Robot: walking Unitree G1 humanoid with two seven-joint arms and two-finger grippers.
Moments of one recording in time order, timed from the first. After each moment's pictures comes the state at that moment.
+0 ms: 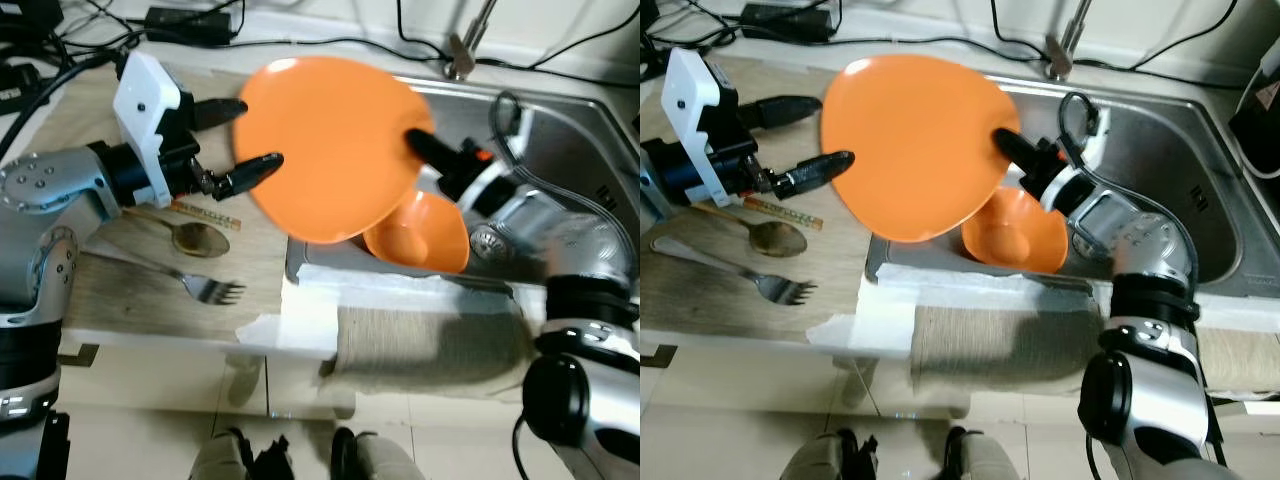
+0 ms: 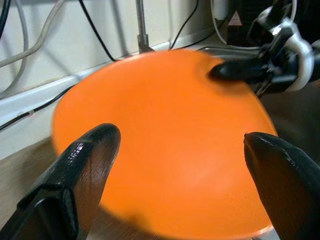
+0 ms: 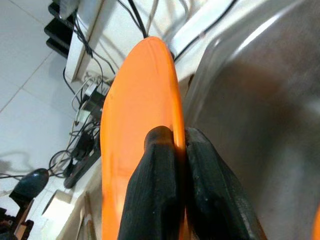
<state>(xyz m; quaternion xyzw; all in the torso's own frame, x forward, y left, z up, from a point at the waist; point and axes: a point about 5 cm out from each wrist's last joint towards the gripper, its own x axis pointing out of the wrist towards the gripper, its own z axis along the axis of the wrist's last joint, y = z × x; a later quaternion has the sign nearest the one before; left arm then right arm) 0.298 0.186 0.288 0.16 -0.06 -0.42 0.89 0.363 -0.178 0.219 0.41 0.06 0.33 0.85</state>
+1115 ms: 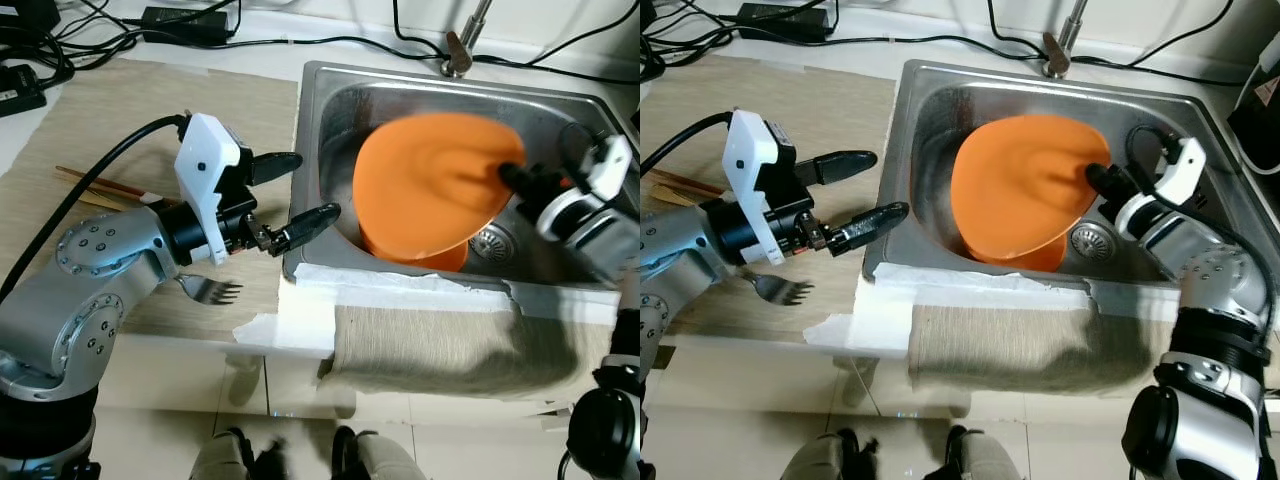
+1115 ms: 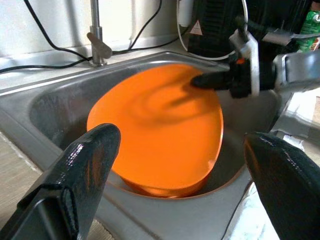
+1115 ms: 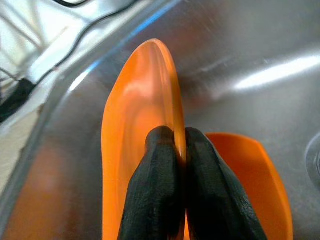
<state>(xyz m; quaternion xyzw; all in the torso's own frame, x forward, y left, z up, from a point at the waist) 0.261 0.135 0.258 0.07 -0.03 -0.46 0.88 0.349 -0.255 0.188 0.34 0.10 0.09 0.93</state>
